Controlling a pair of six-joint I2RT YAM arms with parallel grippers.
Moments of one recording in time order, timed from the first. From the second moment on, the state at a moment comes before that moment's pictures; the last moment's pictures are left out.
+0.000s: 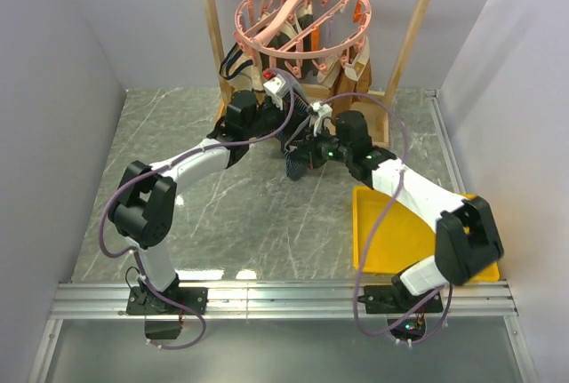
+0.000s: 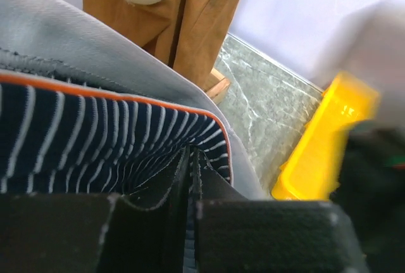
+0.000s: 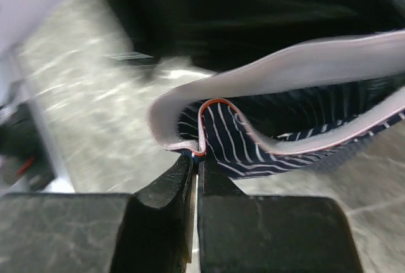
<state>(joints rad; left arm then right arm) -0.55 1.78 1.28 0.44 0.49 -0.23 0.50 1.43 1.02 -0.02 -0.54 0.17</state>
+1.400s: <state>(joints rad) -0.36 1.43 1.05 0.13 0.49 -0.34 0.52 1.83 1.15 0.14 -0.14 0.24</state>
